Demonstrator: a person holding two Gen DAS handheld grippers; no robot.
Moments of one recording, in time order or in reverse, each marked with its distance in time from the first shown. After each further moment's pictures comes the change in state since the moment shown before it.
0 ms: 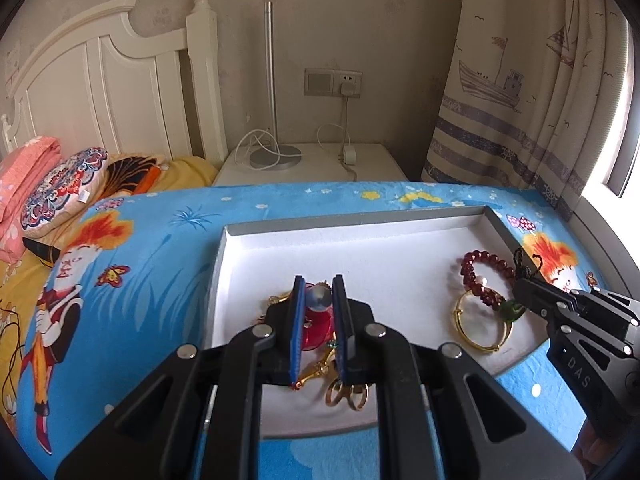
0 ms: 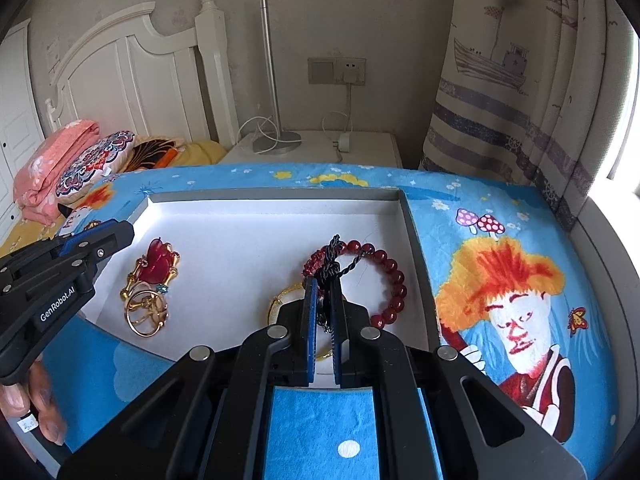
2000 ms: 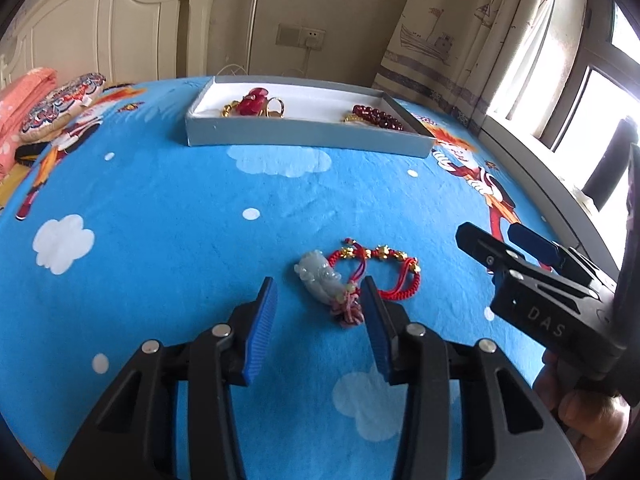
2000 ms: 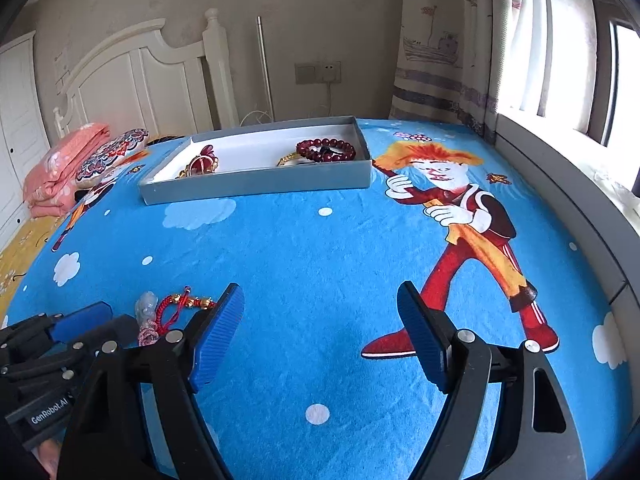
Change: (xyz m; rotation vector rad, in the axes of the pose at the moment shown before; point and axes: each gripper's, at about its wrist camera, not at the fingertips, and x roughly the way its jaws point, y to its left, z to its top) left arm -0.146 -0.043 -0.182 -0.077 0.114 -0.158; right arm -0.137 -0.004 -0.159 0.052 -0.059 -0.020
